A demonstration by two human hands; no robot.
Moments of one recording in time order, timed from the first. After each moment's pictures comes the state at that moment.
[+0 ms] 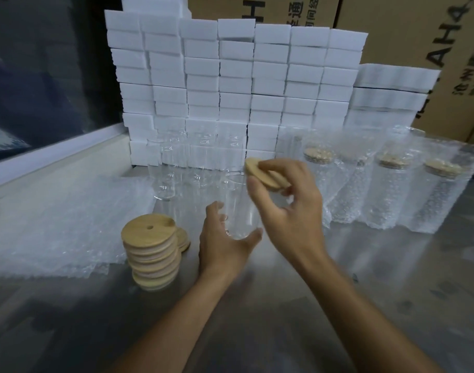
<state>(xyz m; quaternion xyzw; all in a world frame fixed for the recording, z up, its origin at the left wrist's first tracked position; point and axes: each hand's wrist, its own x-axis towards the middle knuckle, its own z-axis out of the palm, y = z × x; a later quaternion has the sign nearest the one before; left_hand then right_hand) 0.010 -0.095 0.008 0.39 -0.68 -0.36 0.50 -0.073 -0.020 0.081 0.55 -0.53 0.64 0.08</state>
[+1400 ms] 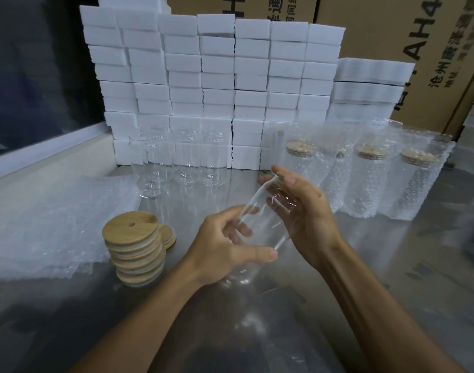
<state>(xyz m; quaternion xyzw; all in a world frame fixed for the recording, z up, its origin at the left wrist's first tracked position) 0.030 -0.069 0.039 0.21 -0.75 -0.52 0.34 -0.125 0.004 0.070 0.40 -0.42 0.74 -0.34</state>
